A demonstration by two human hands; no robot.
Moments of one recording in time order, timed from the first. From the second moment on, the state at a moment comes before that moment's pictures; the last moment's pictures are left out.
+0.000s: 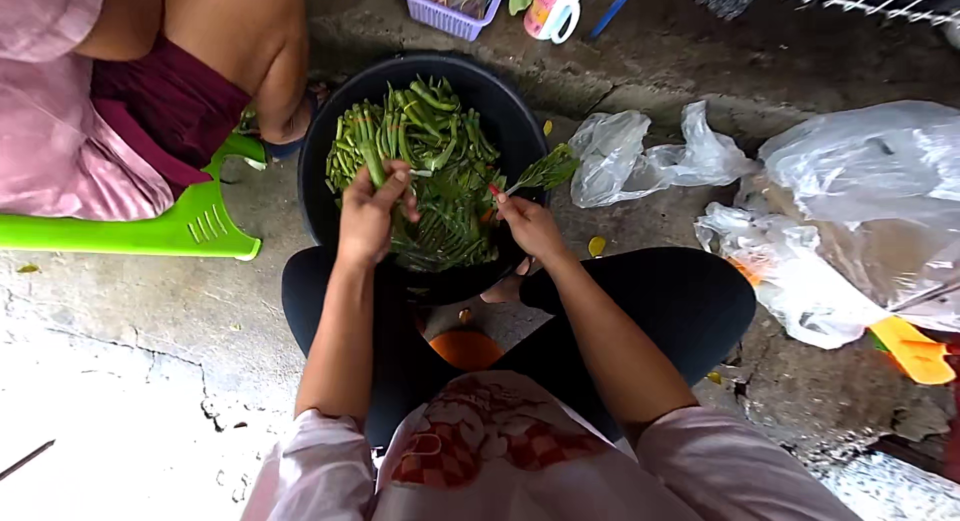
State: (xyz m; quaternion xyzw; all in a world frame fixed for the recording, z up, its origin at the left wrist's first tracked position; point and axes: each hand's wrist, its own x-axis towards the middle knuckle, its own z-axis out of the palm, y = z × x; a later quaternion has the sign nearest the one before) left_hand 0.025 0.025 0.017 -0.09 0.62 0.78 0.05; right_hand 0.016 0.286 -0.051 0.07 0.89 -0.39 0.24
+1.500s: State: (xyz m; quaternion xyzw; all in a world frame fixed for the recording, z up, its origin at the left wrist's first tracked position) left_hand 0.020 0.042 0.016 -0.15 0.58 0.77 0.23; right_hand 0.009 0.228 -0.026 0.26 0.44 -0.86 -0.07
